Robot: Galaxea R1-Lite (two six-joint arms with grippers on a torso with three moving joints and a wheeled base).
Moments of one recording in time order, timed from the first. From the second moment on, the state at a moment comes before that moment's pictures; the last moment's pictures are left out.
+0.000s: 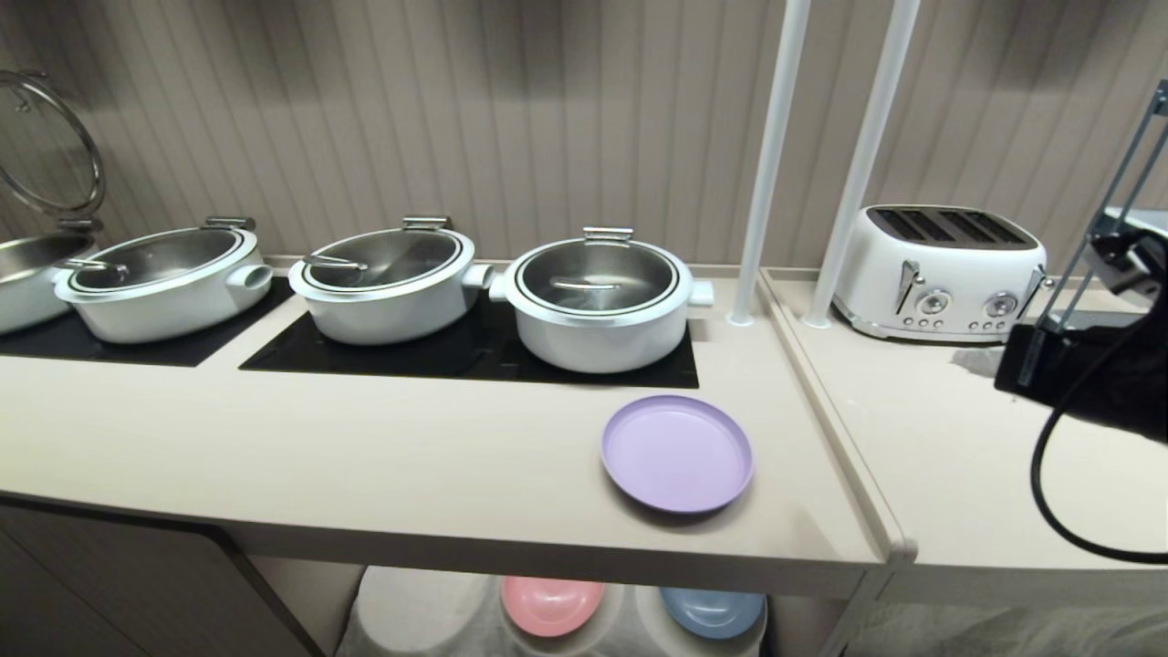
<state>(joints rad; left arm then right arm) 0.00 0.00 0.00 0.00 0.01 -0.04 0.00 1.42 -0.76 -0.26 0.16 0.30</state>
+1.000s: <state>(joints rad) 0.00 0.00 0.00 0.00 0.01 -0.04 -0.05 0.69 -0.19 -0.27 0.25 0.02</state>
